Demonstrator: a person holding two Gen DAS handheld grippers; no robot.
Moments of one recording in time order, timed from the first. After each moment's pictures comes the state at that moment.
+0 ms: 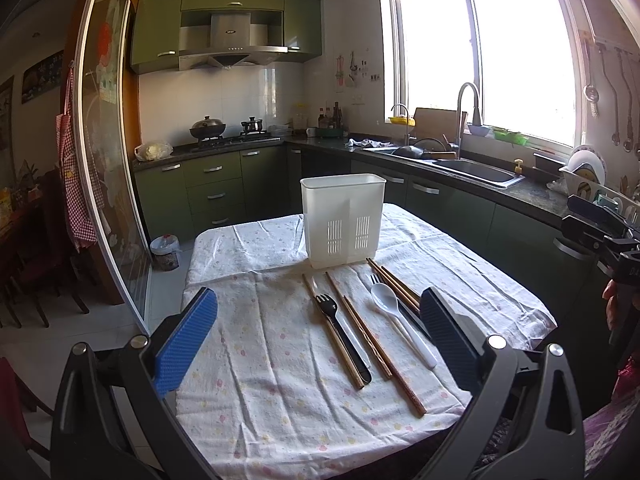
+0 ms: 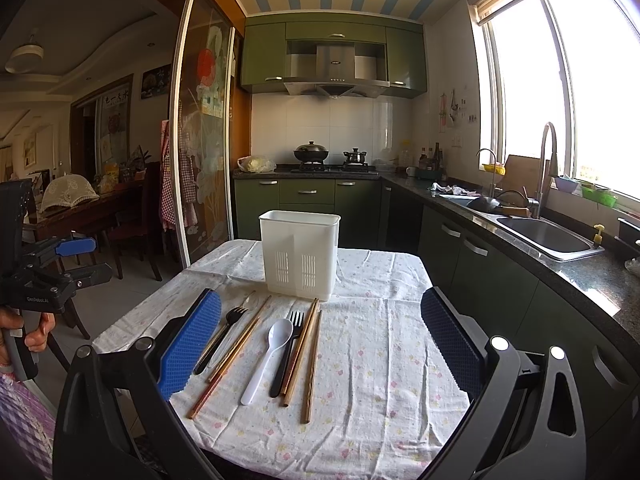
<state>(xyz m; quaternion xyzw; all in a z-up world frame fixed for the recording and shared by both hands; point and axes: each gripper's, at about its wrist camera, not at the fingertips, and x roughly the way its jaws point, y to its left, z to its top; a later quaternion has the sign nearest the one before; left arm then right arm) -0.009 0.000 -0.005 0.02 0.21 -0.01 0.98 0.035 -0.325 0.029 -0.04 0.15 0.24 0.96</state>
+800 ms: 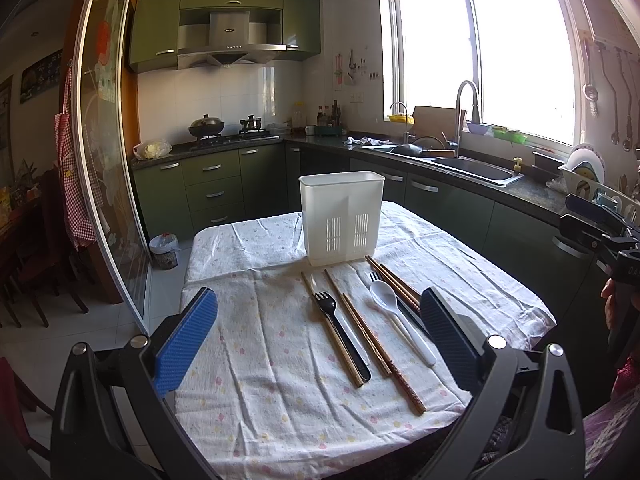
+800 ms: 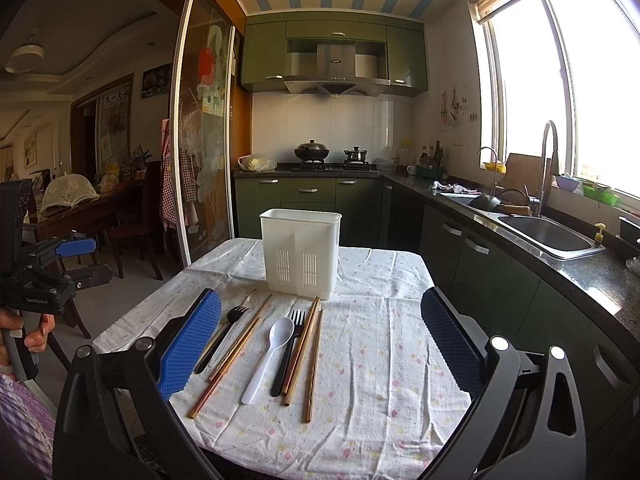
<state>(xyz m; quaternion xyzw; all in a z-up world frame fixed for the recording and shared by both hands) -0.011 -0.004 -0.006 0.02 0.21 -0.01 0.98 0.036 -0.321 0.026 -0.04 0.15 0.24 0.96</state>
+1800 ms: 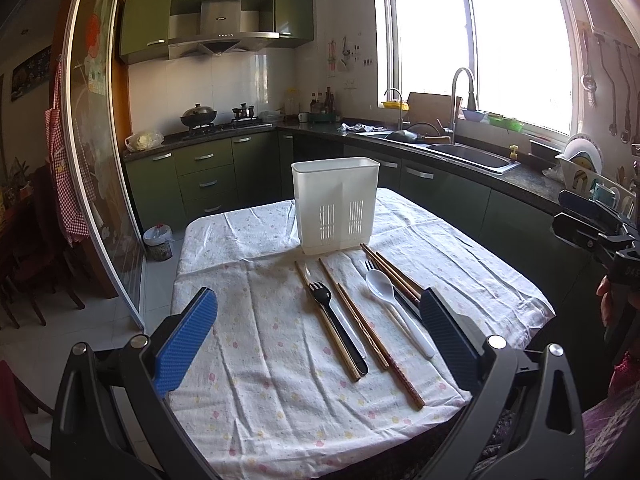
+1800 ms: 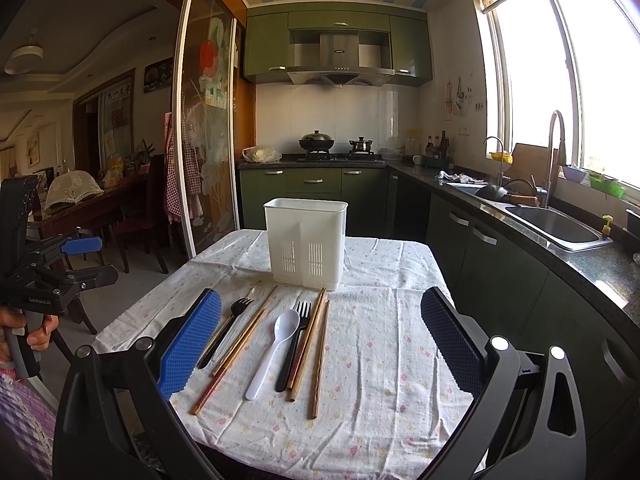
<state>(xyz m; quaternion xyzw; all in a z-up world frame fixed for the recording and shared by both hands) 0.003 -0.002 -0.011 0.02 0.24 -0.02 0.97 0.051 -0.303 -0.008 -0.04 0.17 0.25 0.95</state>
